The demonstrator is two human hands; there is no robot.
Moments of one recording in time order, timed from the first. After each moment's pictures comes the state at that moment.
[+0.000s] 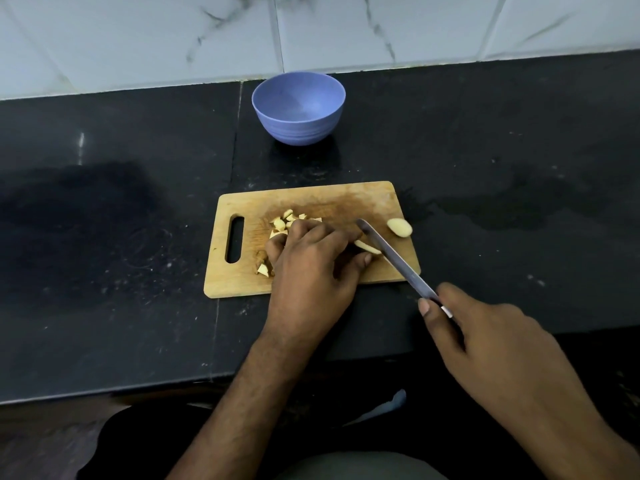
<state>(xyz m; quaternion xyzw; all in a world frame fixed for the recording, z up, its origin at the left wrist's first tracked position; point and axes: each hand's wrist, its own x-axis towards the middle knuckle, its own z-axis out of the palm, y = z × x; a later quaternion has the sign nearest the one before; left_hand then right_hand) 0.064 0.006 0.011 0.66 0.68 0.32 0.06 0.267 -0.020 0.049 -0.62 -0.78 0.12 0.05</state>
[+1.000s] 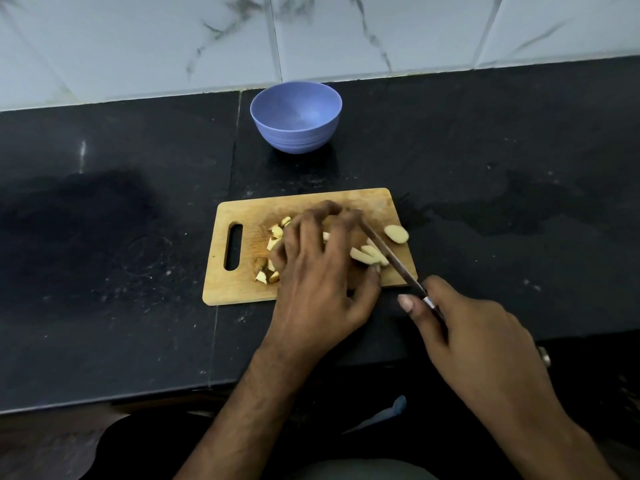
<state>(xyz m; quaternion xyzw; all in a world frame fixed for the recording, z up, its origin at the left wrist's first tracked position) 0.075 0.000 0.019 0.68 0.67 0.31 0.02 0.257 -0.014 0.037 -0.61 -0.77 0.11 0.12</state>
